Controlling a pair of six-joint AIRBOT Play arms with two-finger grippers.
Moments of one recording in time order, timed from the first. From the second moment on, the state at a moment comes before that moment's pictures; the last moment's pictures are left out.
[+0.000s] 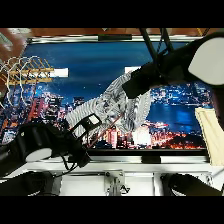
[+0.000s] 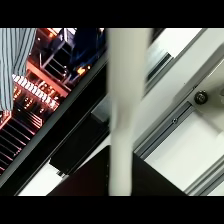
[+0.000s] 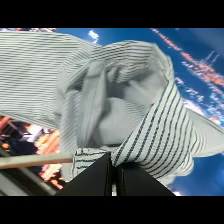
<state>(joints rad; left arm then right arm) -0.98 -0.94 1.04 1.47 -1.39 -1.64 0.70 -1.24 1.91 -1.70 1.58 1.52</state>
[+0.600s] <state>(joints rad) -0.88 -0.90 1.12 1.42 -1.61 -1.26 0.74 -1.20 1.91 -2.09 1.60 1.51</state>
